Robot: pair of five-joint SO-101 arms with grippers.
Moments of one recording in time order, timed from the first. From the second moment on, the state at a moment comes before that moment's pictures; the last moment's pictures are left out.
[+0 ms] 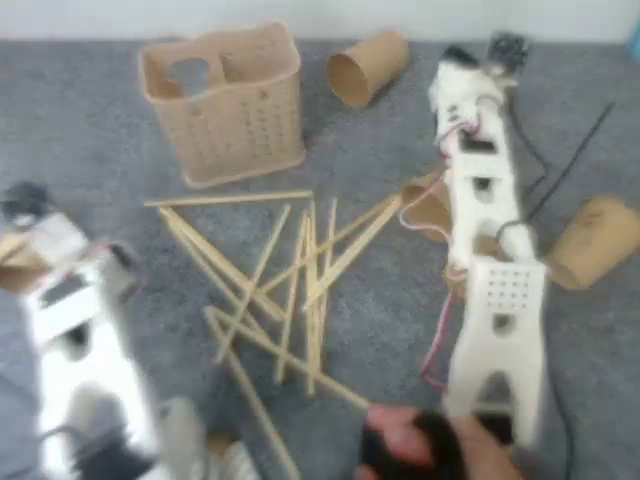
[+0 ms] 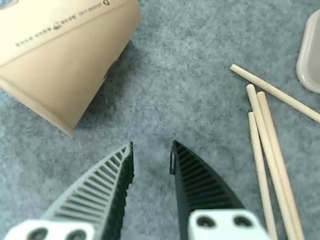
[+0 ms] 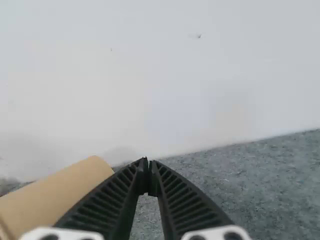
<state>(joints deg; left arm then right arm) -38.0 -23.4 58.2 35.5 9.5 -1.3 58.5 -36.7 -3.5 -12.4</state>
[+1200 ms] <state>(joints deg) -27.2 -23.4 58.2 39.7 -2.1 6.2 66.5 -93.4 100.7 2.2</state>
